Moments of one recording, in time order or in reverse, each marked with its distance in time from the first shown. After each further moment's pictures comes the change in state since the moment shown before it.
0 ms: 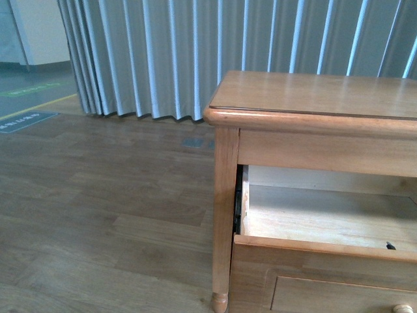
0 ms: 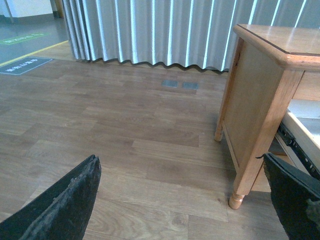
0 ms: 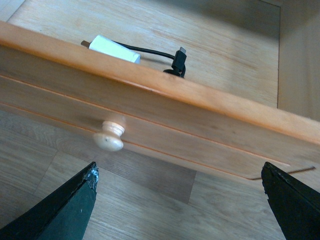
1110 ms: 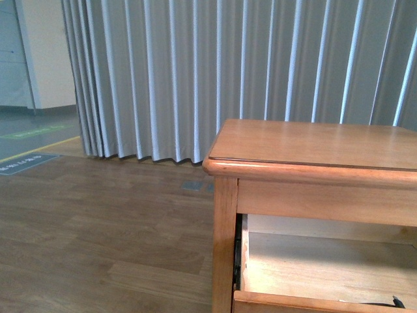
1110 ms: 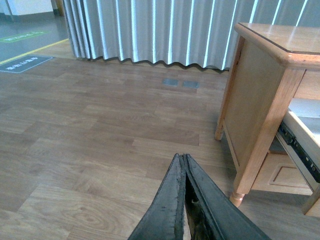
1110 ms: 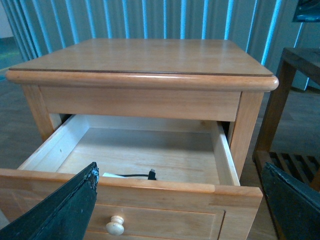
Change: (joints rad) left arm 0.000 0.005 0.000 0.000 0.000 -0.002; right arm -0.326 -1.062 -0.234 -0.212 -0.277 0.245
